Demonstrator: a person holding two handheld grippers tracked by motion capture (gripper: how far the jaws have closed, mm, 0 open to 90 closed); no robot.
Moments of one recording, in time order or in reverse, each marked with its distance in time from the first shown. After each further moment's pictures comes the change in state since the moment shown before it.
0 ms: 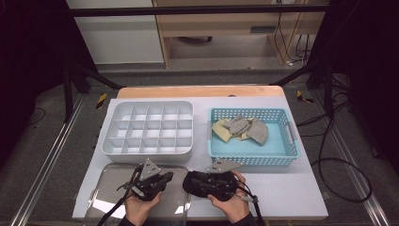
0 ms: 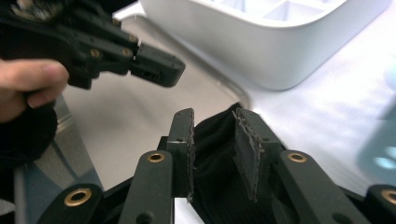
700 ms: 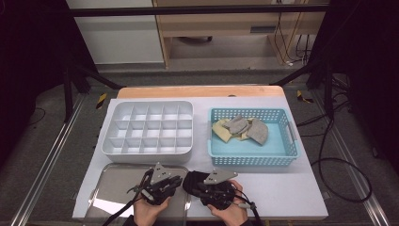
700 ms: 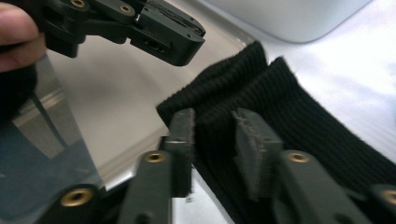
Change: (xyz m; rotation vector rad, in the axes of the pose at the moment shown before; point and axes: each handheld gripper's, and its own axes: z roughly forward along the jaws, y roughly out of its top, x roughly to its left) left arm -0.021 -0.004 0.018 0.036 -0.040 0.036; right arm 0.005 -0.033 0.023 0.096 -0.005 -0.057
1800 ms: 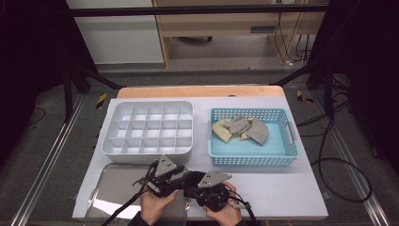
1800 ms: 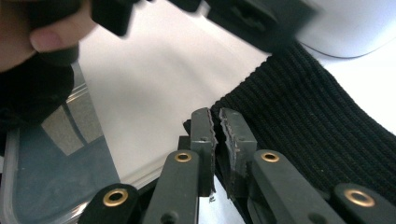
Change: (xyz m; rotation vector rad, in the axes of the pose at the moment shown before) left arm -0.006 0.031 0.008 -0.064 -0.010 -0.001; right arm 0.009 0.001 0.010 -0.036 0.084 -0.046
